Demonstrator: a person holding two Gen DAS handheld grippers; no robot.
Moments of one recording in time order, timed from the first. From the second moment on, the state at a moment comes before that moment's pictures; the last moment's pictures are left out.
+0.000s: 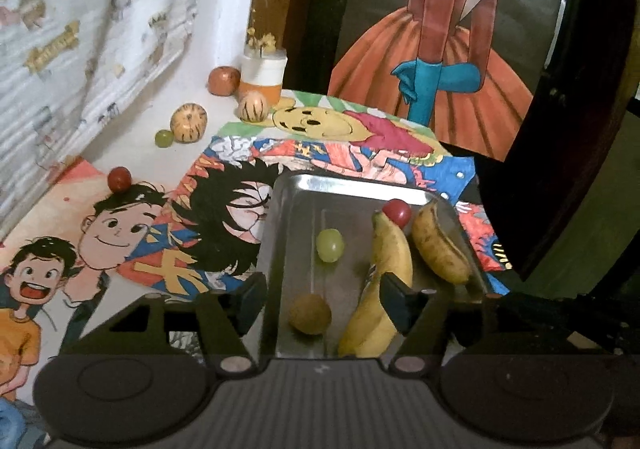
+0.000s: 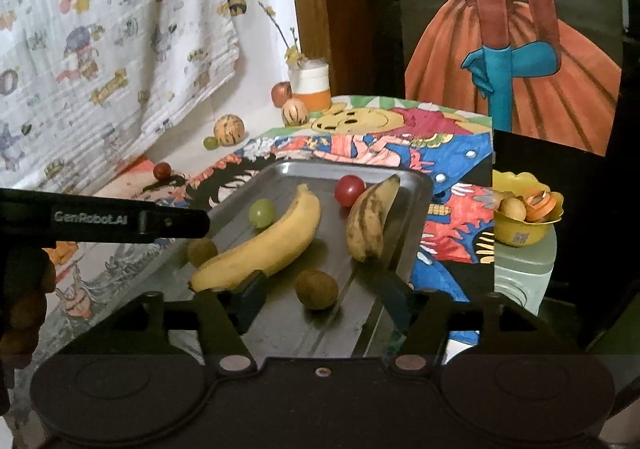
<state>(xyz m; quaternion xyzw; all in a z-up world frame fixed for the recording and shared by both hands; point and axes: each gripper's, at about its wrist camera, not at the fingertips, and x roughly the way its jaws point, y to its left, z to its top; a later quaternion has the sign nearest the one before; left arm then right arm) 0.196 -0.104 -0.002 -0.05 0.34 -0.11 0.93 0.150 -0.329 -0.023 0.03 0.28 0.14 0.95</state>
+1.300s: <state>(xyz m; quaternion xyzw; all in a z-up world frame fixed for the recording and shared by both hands) 0.041 -0.009 -0.004 -0.04 0.35 -0.05 0.93 0.034 -0.291 -0.017 0.01 0.38 0.15 0.91</state>
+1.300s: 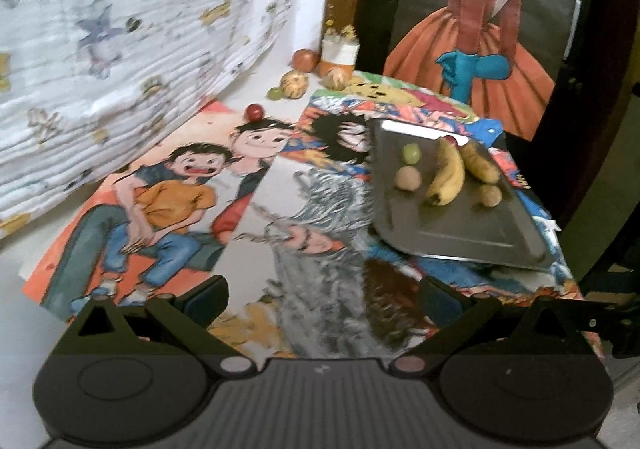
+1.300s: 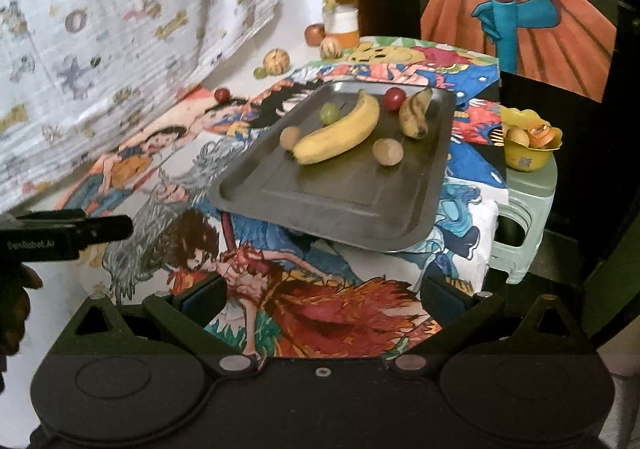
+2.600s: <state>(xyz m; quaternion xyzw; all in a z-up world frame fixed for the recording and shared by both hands) 0.188 0.022 0.085 0.04 0.29 -0.06 0.95 0.324 -0.201 0.176 -0.03 0.38 0.25 0.89</state>
